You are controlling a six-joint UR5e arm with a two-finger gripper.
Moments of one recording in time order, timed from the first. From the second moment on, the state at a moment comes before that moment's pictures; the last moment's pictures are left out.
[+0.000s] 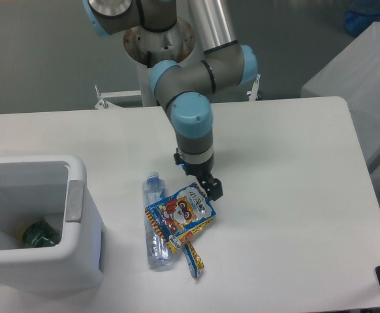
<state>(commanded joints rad) 2.38 -1.91 -1.96 -0.77 1.62 1.21</state>
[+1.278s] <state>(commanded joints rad) 2.36 -1.99 -1.91 -0.76 1.63 1.21</state>
